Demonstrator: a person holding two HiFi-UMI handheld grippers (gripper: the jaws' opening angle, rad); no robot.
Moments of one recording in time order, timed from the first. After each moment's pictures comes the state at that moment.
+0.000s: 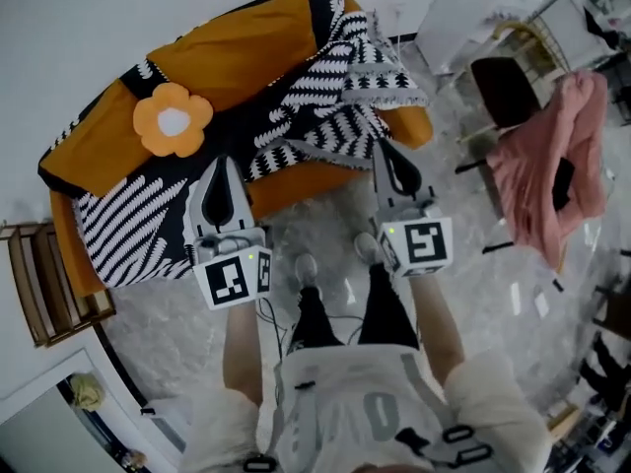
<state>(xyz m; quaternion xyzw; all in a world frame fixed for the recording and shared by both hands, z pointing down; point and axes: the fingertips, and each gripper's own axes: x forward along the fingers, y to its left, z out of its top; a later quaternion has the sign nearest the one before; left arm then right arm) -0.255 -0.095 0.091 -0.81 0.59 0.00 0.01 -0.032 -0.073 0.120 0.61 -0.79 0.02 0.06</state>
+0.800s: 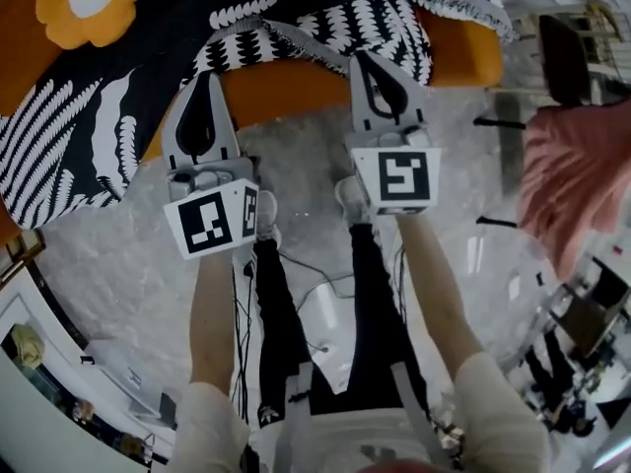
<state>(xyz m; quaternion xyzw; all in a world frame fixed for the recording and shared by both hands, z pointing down) -0.257 -0.122 0.417 -0.78 0.62 -0.03 -0.04 -0.086 -0.138 0.430 0.54 -0.83 0.00 0.16</state>
